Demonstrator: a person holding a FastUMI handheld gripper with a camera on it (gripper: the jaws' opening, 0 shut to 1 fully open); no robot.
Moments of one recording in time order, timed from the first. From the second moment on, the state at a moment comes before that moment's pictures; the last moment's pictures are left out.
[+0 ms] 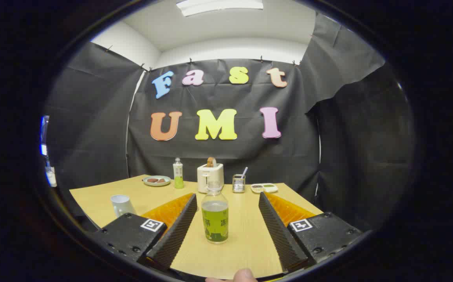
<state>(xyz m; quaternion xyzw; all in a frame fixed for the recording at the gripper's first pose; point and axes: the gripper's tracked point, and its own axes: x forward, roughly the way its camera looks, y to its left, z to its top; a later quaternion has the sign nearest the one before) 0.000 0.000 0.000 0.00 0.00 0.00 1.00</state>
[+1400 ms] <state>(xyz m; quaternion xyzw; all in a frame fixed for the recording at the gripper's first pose) 0.001 -0.001 -0.004 0.00 0.01 0.00 1.00</state>
